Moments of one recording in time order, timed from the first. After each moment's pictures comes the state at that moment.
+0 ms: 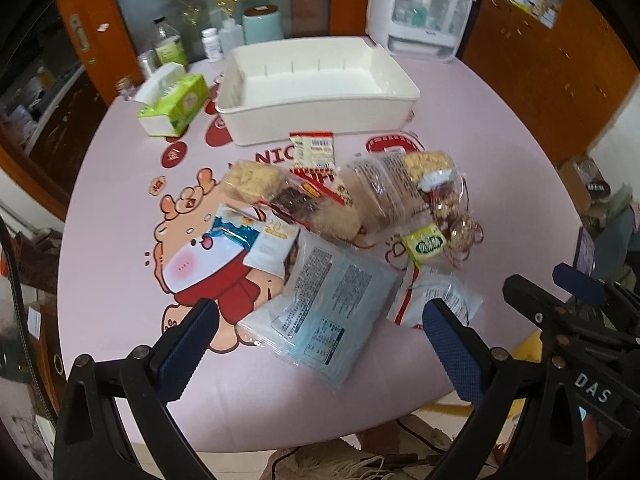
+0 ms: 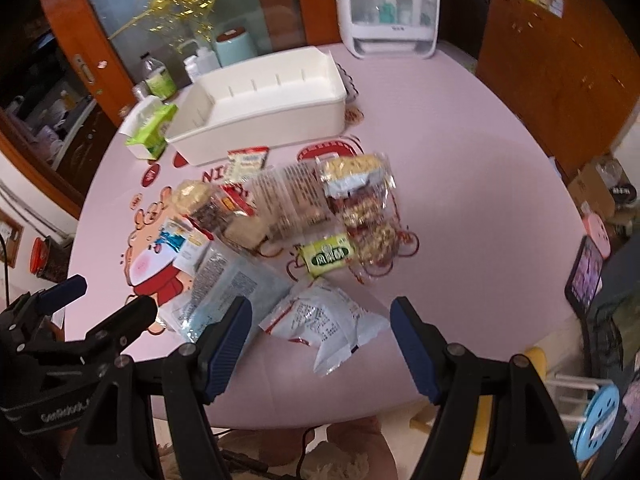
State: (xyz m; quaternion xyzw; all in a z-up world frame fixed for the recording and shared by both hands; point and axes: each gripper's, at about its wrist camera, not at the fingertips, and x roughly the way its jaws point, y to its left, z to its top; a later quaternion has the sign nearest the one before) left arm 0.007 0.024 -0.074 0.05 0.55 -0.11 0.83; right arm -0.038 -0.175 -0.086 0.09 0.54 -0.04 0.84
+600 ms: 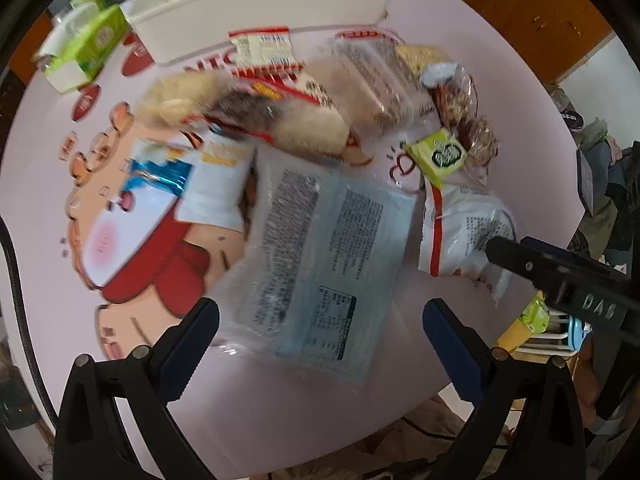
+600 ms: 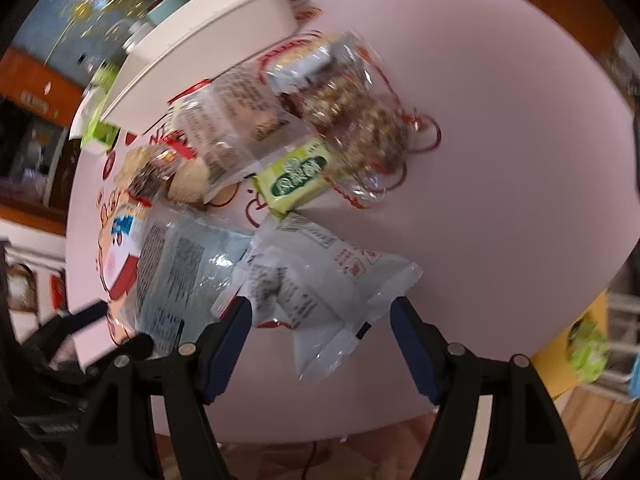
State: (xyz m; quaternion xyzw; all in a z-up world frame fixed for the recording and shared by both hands) left arm 0.036 0.025 -0.189 0.07 0.64 -0.20 0.74; right arm -0.029 -0.208 -0.208 0.23 0.60 -0.04 0.76
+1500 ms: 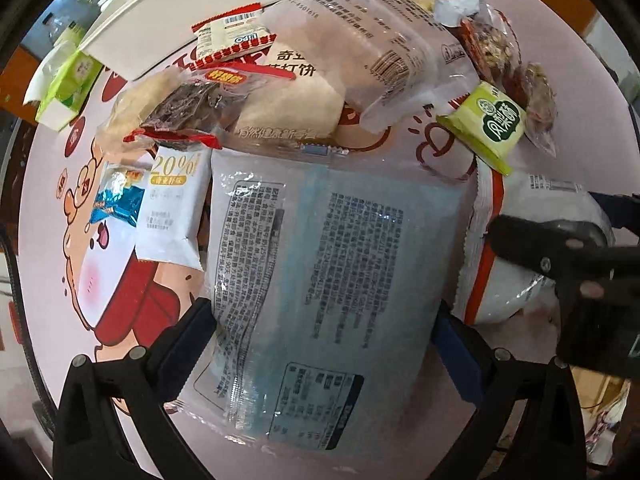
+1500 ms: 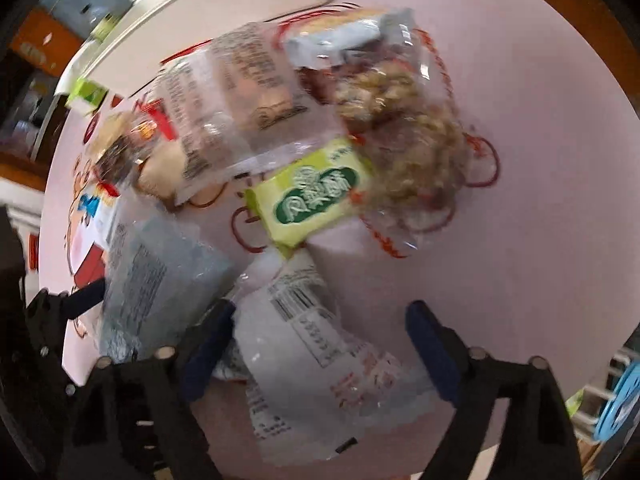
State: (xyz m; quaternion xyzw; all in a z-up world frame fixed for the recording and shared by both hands) left arm 0.037 -0.049 -0.275 0.19 0.62 -0.14 0.75; right arm 0.017 -0.186 -0.238 0.14 0.63 -0.01 0.76
